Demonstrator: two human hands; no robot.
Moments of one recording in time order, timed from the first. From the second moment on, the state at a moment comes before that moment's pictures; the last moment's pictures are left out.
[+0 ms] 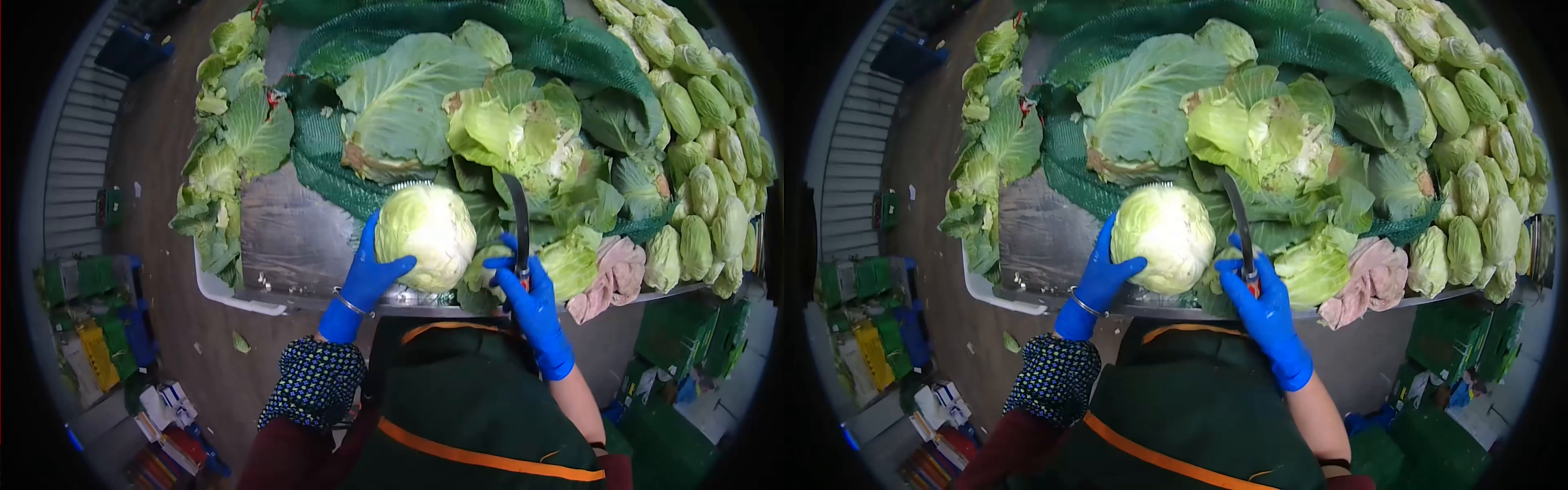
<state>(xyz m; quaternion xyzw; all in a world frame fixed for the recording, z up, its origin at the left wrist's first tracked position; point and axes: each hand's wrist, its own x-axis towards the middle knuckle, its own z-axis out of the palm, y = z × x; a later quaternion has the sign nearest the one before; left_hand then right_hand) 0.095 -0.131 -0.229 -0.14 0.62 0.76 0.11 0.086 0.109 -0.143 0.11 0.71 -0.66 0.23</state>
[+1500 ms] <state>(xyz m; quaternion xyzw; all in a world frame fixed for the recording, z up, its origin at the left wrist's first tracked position) 0.118 -0.095 -0.222 -0.17 0.83 0.52 -0.05 -0.007 0.059 -0.203 -0.11 0.91 -0.39 0.04</state>
